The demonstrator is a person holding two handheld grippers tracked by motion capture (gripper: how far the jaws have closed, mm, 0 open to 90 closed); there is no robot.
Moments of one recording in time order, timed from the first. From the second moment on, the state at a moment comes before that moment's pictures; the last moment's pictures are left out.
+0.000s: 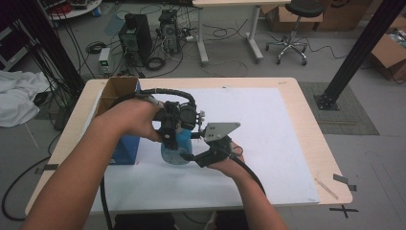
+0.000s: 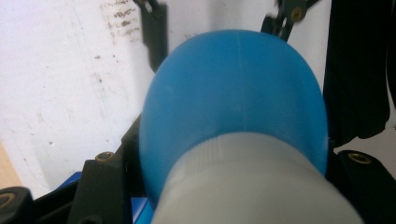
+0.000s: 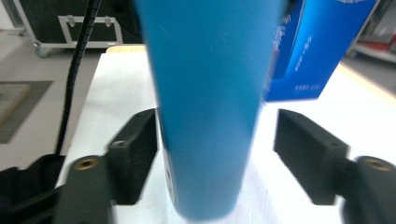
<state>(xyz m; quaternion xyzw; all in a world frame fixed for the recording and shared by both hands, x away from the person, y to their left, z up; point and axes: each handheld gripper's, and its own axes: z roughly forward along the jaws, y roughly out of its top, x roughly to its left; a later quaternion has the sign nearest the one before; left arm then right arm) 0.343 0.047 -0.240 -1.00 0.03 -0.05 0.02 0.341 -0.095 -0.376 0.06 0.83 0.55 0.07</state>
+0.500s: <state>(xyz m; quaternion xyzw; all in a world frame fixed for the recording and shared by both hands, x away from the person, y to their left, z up) 0.352 0.055 -0.229 -1.00 0.02 -0.06 0.02 0.354 -0.127 -0.344 0.08 0.88 0.46 0.02</state>
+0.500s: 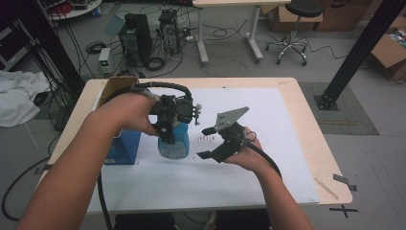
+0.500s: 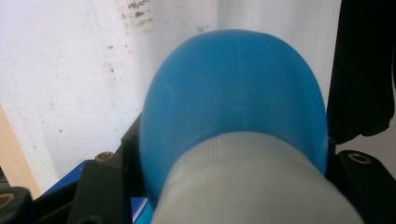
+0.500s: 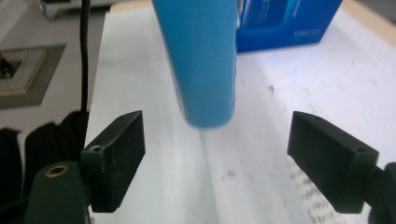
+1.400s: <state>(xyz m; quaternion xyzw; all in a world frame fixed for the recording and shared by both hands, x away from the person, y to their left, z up) 0.369 0.070 -0.162 -0.99 -0.07 -0.06 0.04 0.369 -0.149 -0.310 0.05 0.99 0.15 -0.03</state>
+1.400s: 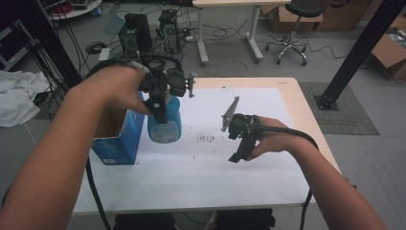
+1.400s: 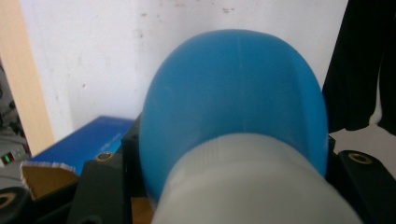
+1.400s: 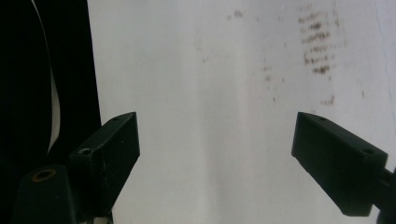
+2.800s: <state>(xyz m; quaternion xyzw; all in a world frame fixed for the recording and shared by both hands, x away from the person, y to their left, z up) 0.412 0.206 -0.053 -0.80 -0.60 -0.03 0.00 0.385 -0.168 -0.288 -0.01 0.99 0.06 -0.09</state>
